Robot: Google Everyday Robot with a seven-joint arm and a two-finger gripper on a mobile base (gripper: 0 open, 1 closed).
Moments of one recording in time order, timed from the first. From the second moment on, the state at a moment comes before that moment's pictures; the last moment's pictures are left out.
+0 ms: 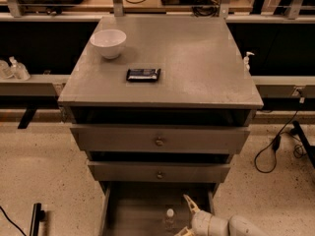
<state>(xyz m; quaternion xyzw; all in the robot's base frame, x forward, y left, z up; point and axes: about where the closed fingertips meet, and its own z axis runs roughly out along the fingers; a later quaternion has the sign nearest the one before) 0.449 -0.095 0.275 -0.47 0.68 0.29 0.48</state>
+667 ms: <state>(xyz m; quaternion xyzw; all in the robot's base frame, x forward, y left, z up) 0.466 -0.066 0.253 -0.44 0.70 0.31 0.47</state>
